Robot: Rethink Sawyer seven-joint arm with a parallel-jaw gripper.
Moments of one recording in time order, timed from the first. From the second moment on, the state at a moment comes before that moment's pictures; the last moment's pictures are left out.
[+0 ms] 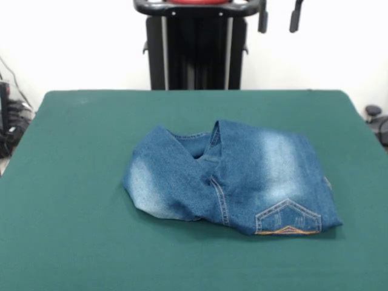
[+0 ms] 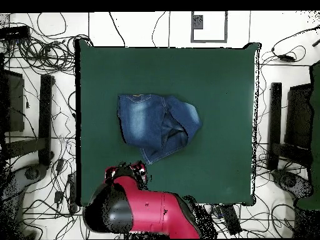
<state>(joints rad) -0.03 -1.12 -0.01 2.18 0.00 0.35 1.57</state>
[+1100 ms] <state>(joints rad) -0.02 -0.97 0.00 2.09 0.00 0.33 1.57</state>
